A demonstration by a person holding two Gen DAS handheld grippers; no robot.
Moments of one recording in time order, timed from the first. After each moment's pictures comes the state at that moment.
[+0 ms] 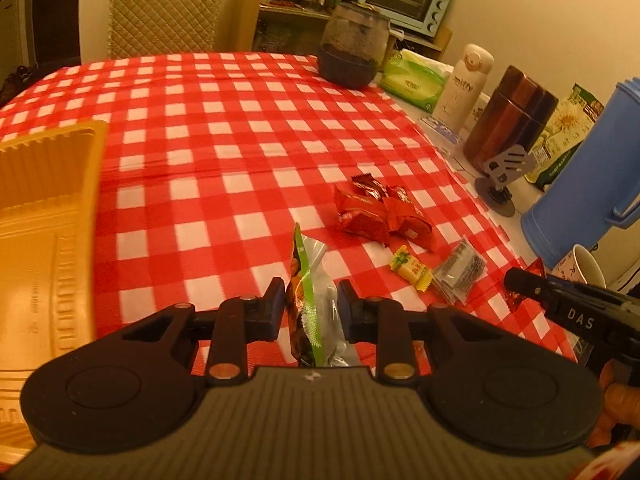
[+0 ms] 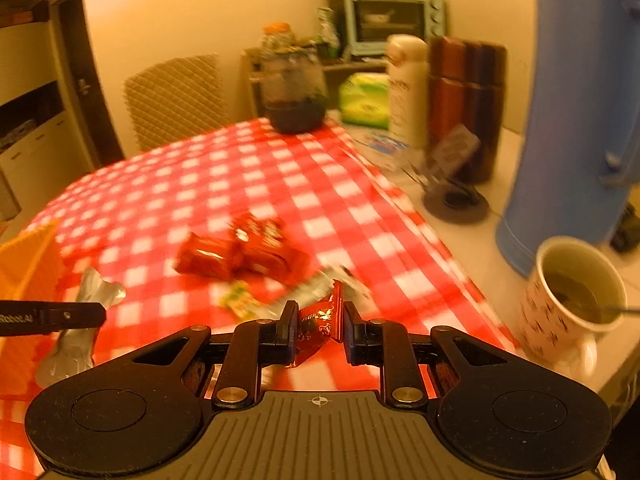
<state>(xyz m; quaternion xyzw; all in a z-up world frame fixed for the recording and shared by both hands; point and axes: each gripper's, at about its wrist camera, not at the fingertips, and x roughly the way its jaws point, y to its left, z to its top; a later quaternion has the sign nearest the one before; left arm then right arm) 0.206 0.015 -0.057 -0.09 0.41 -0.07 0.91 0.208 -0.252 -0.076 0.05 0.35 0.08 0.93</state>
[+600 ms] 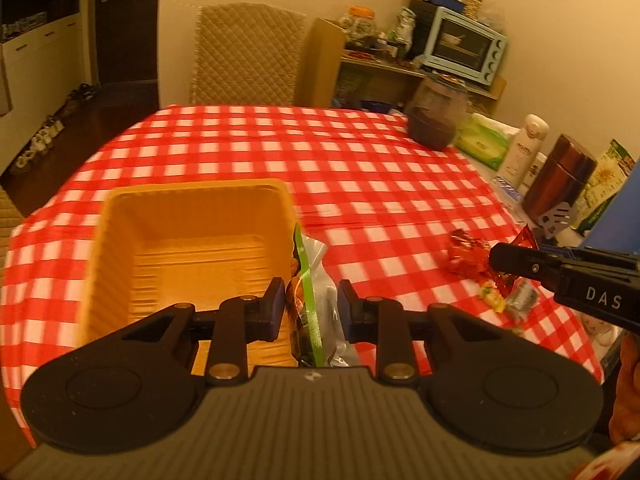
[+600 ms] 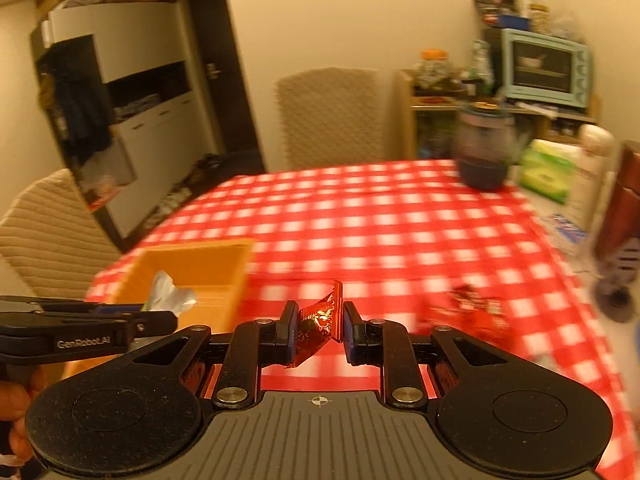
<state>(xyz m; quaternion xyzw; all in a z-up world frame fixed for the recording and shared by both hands) 0.148 0.139 0.006 -0.09 0.37 0.01 0.92 0.196 -0.095 0.000 0.02 0.32 0.27 0.91</state>
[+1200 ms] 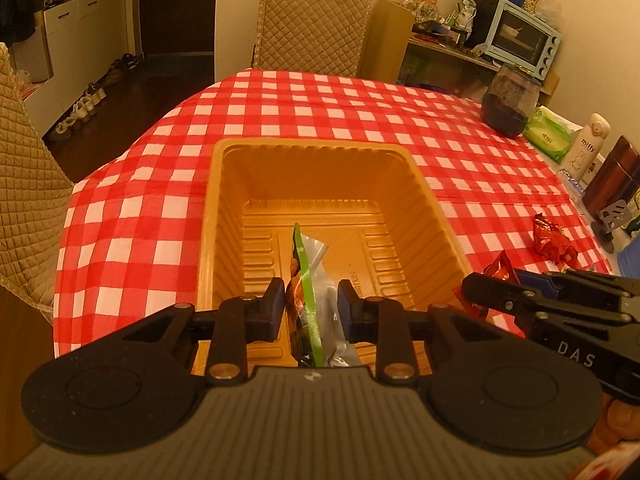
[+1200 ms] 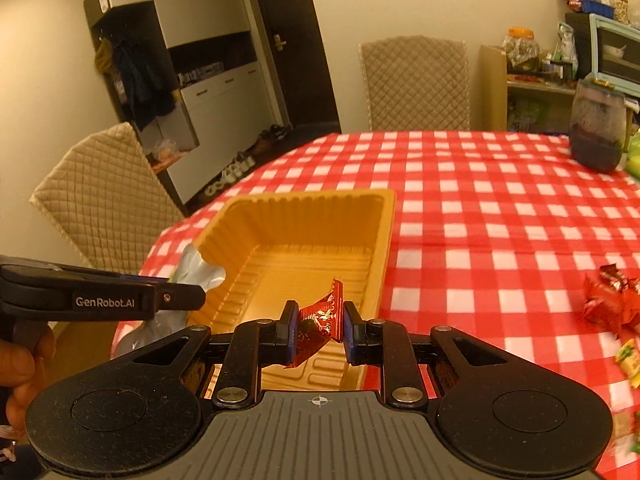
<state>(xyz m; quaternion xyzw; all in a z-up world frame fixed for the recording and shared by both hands) 0.126 0.229 -0.030 -0.10 0.40 0.07 0.91 0.187 0.021 -0.065 0.00 0.34 0.35 0.87</state>
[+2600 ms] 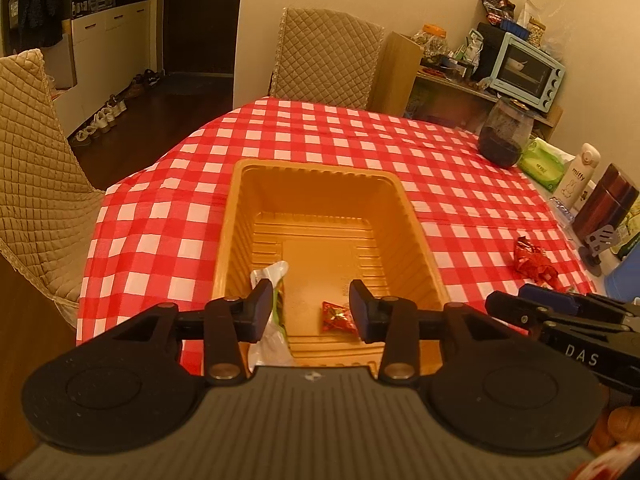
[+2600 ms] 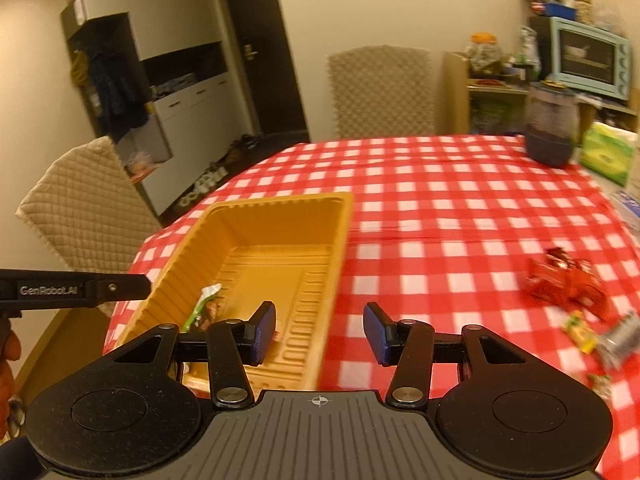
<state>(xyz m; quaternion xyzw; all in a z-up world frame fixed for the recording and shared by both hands) 0.073 0.207 0.011 -0.12 0.36 0.09 0.92 0.149 -0.026 -0.035 0.01 0.34 0.30 0.89</state>
